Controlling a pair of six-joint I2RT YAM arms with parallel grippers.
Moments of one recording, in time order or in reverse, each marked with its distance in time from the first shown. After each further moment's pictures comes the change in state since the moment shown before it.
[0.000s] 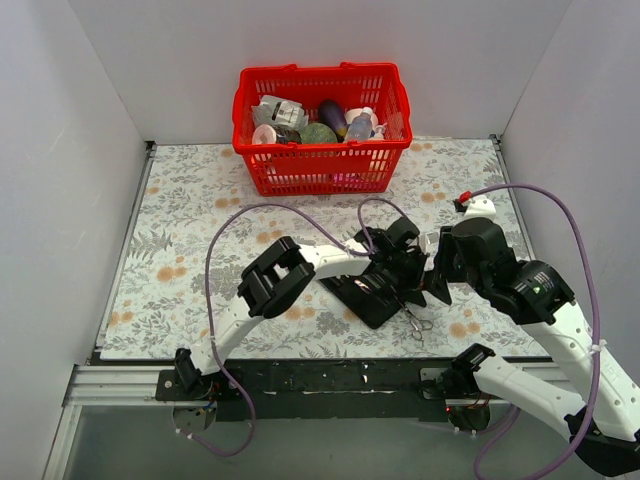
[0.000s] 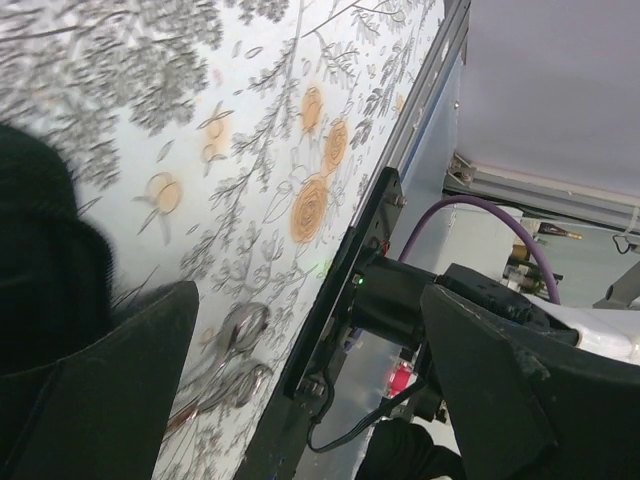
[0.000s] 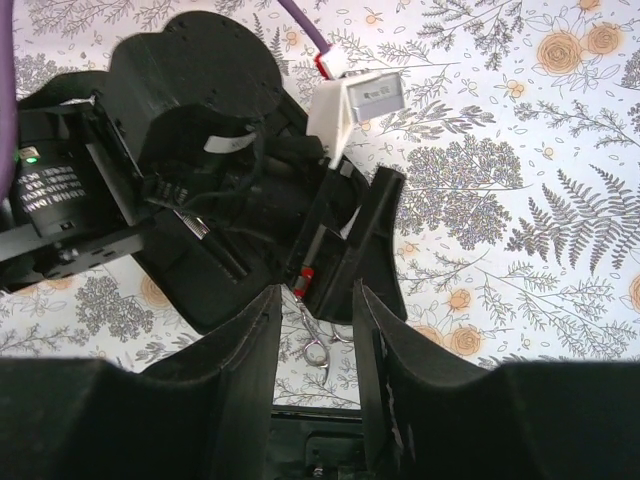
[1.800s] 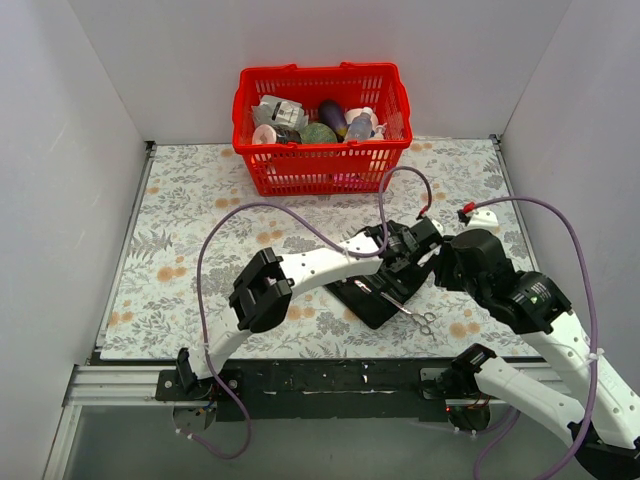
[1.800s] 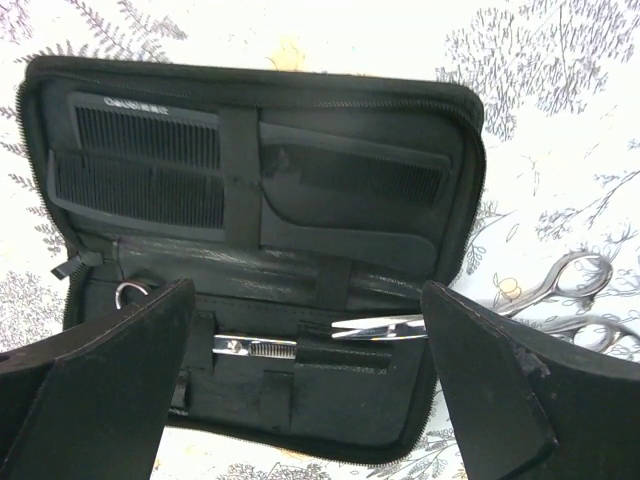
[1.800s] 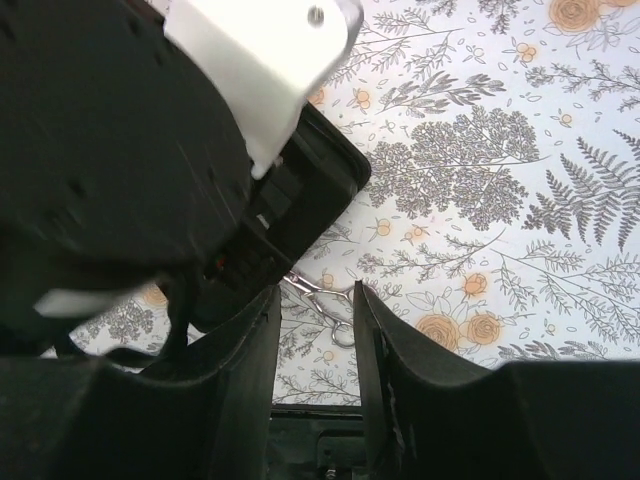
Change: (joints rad) left arm -0.094 -0.157 0.250 -0.739 -1.015 0.608; right arm 0.000 -0.066 -0.106 0.034 -0.006 0.060
